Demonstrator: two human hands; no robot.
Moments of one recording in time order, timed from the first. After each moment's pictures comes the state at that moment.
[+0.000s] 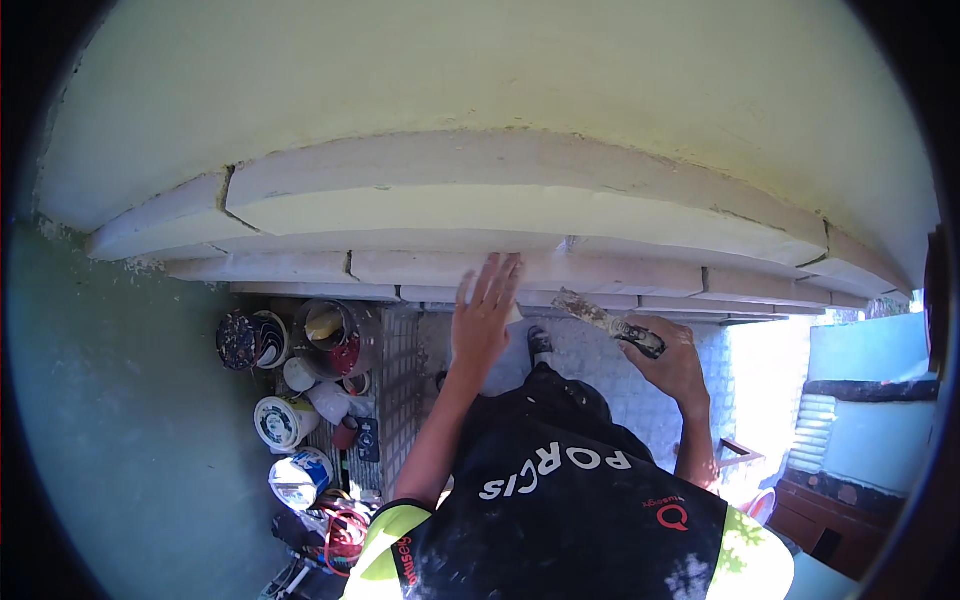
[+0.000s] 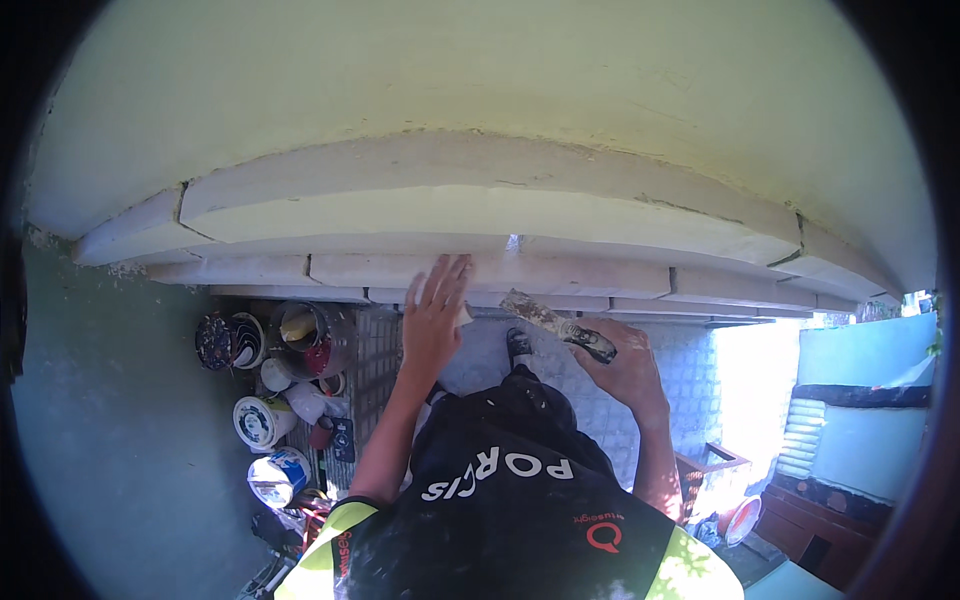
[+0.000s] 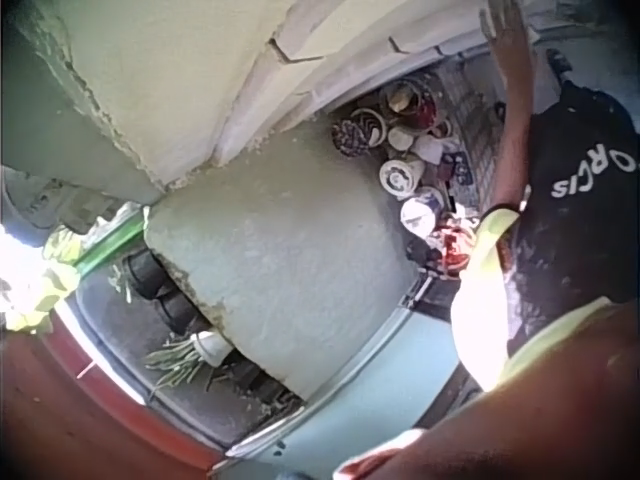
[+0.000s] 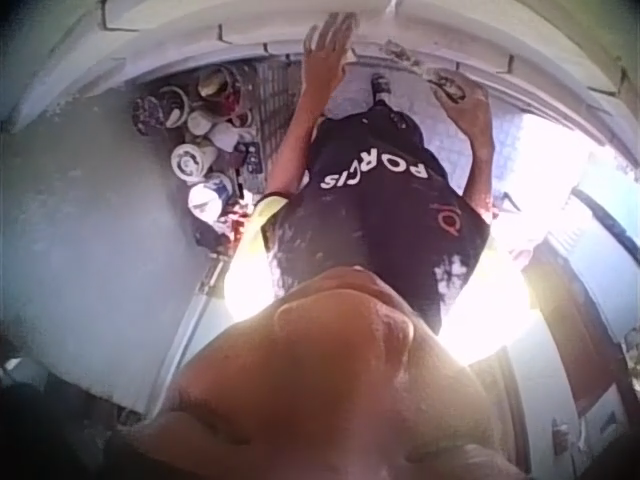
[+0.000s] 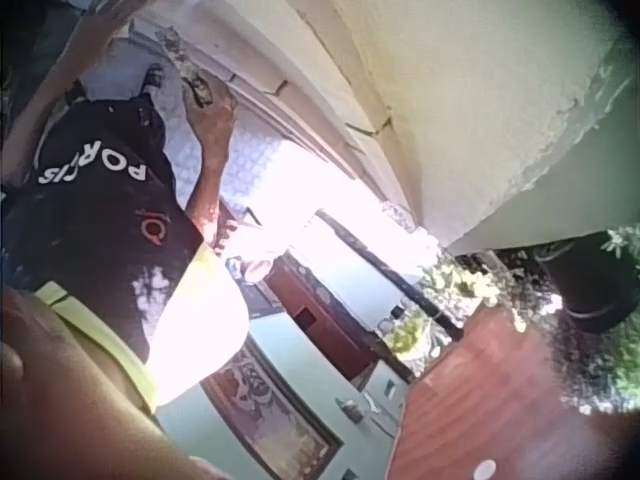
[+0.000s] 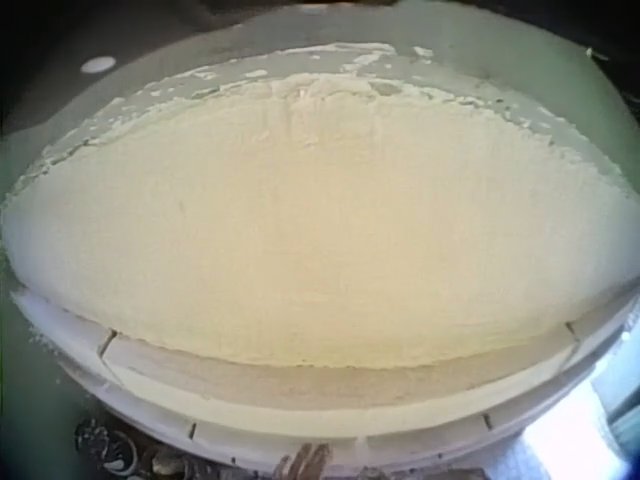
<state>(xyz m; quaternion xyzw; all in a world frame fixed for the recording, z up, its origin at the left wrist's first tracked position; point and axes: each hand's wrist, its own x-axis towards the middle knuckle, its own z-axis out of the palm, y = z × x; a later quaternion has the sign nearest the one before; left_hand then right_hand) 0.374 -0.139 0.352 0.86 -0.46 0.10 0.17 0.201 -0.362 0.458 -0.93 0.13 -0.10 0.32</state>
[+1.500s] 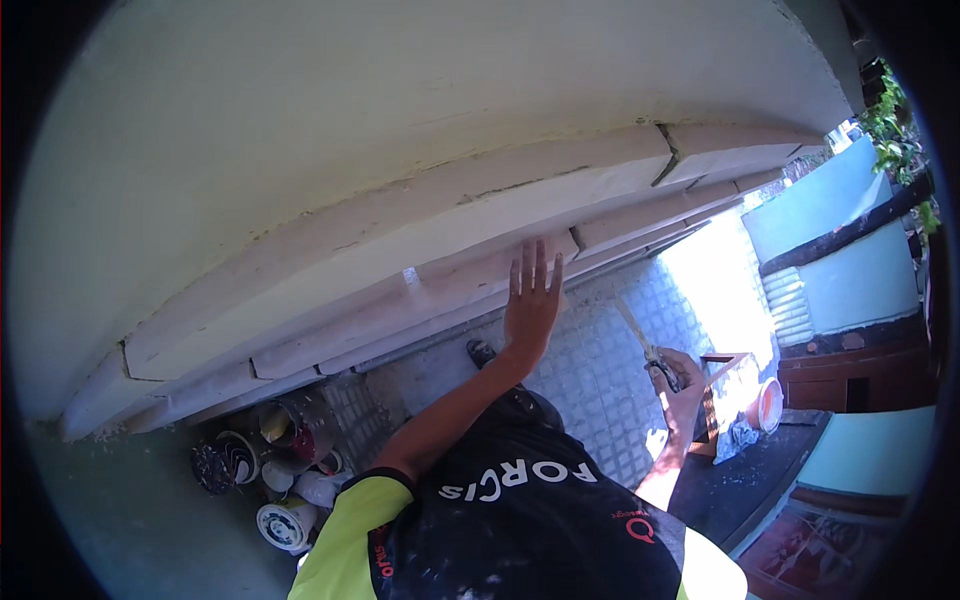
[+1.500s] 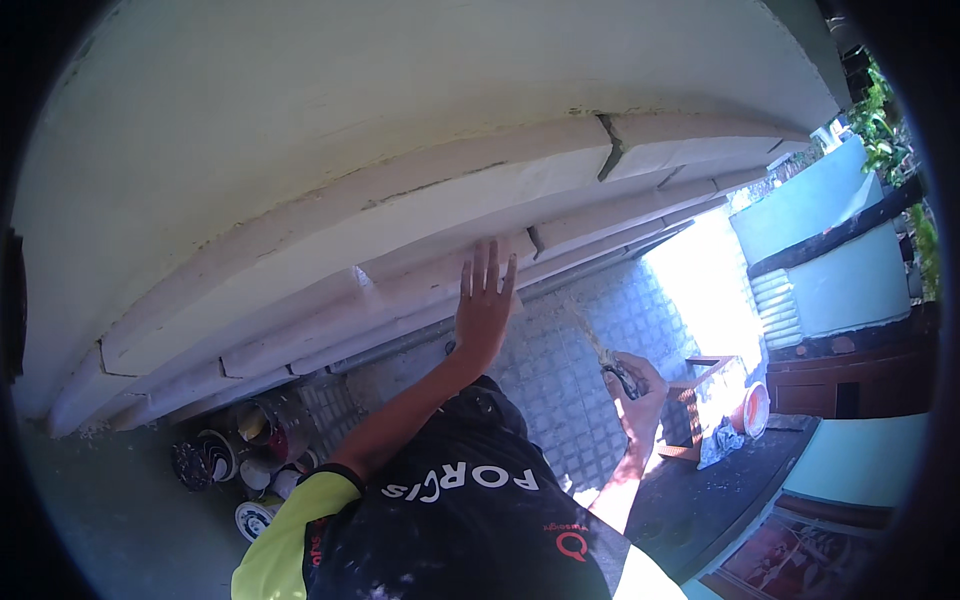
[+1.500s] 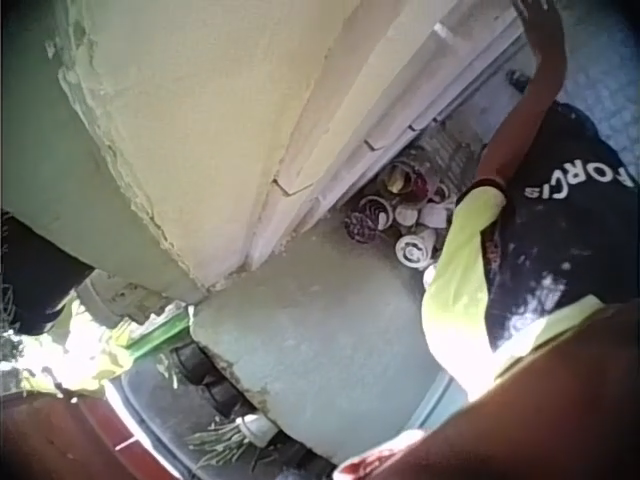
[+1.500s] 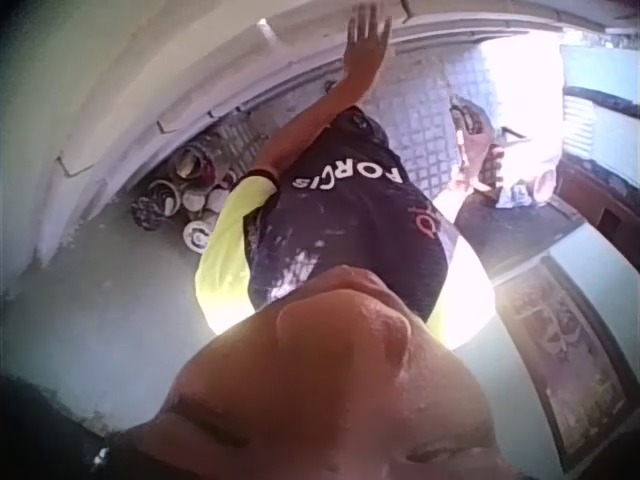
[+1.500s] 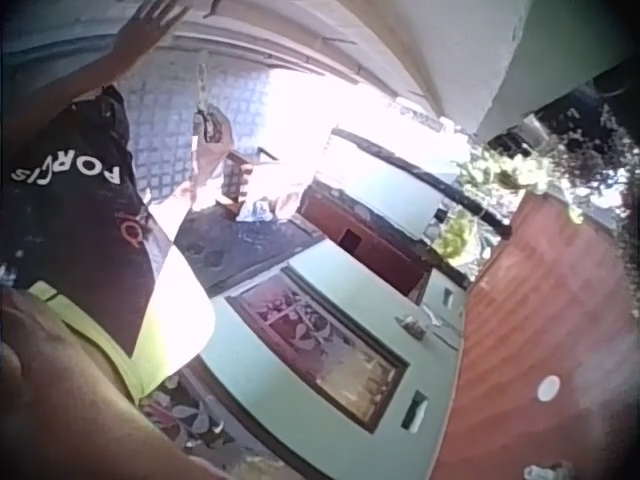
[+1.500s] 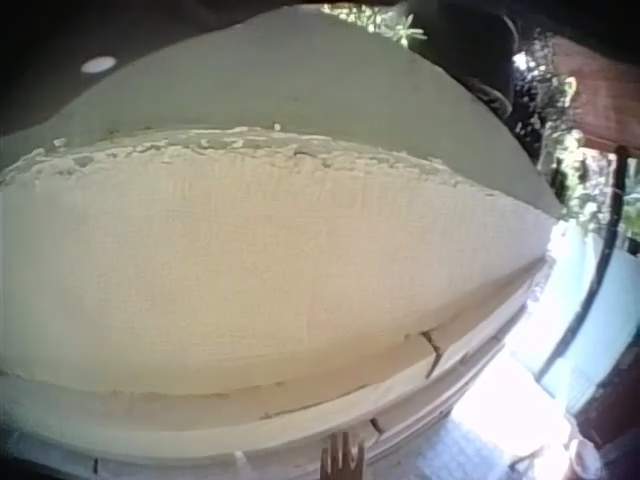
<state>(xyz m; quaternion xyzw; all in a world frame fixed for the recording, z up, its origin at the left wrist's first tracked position) 0.260 -0.351 0.344 0.80 -0.56 0.13 0.17 -0.003 -0.369 0.438 -0.67 0.48 -0.32 0.46</state>
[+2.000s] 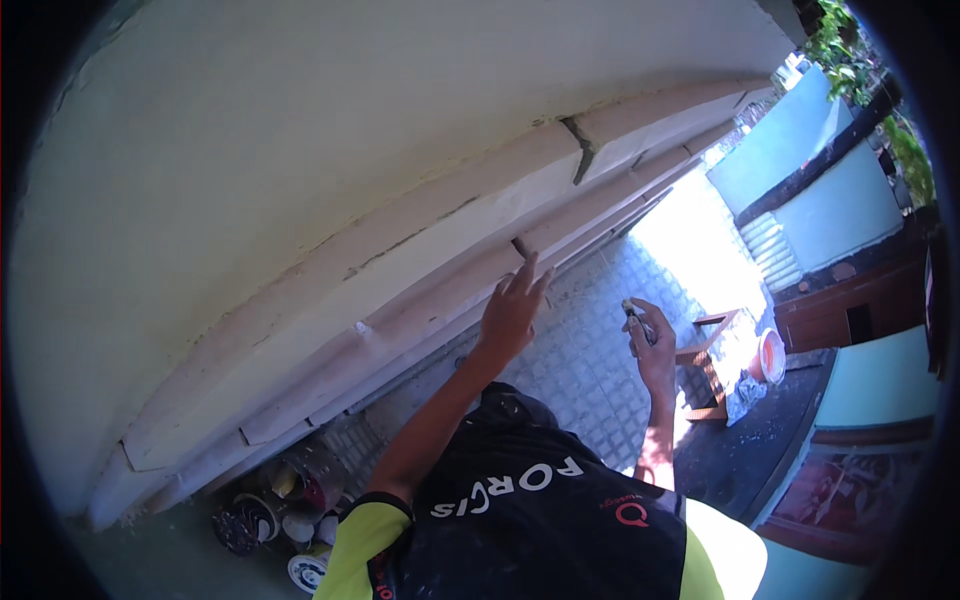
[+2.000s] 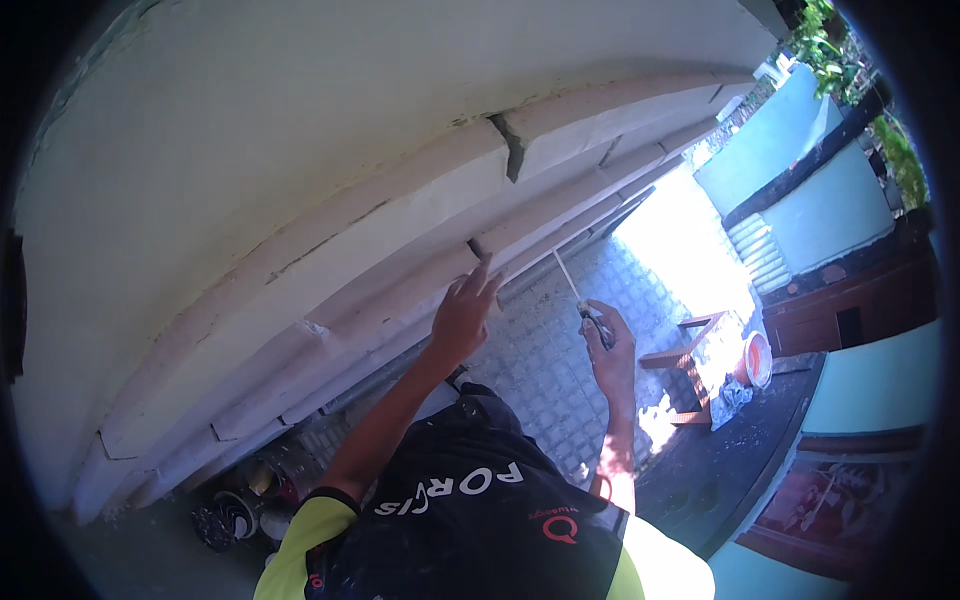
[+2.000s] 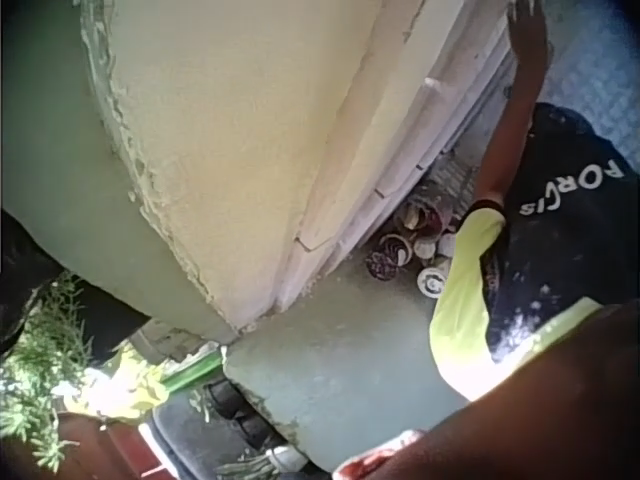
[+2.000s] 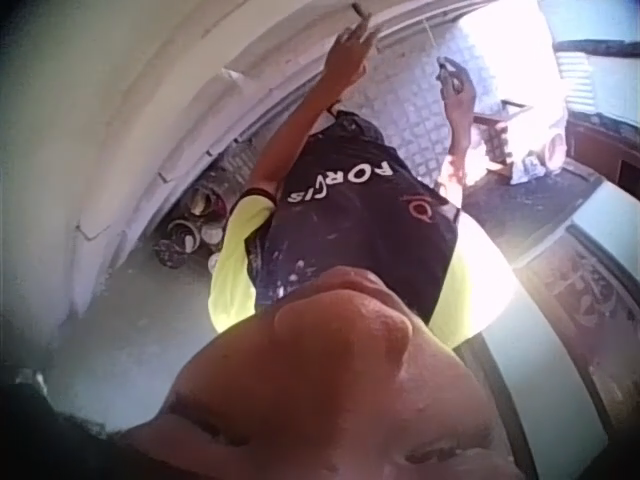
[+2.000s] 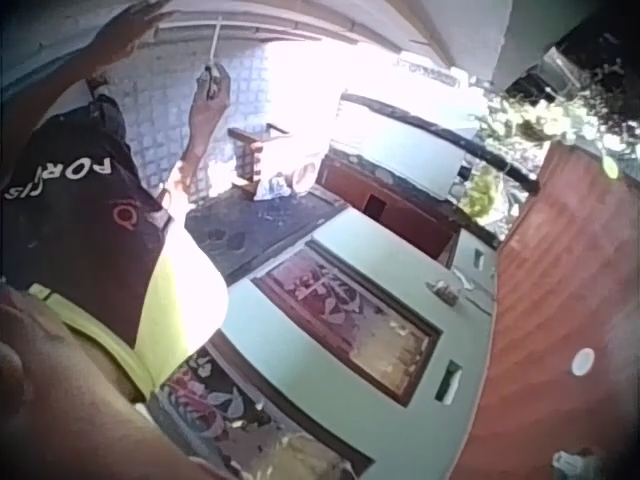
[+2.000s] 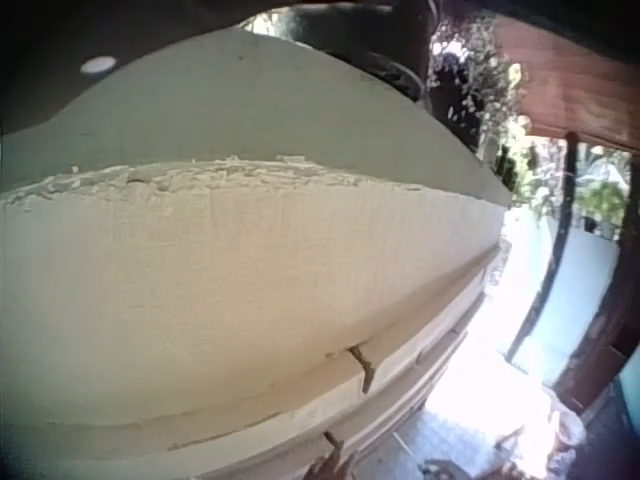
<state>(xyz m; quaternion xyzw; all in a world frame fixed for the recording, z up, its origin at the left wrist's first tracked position) 0.271 -0.396 0.345 0.59 -0.76 -0.09 0.26 0.019 -0.416 0.428 -0.62 0.54 -0.35 0.45</state>
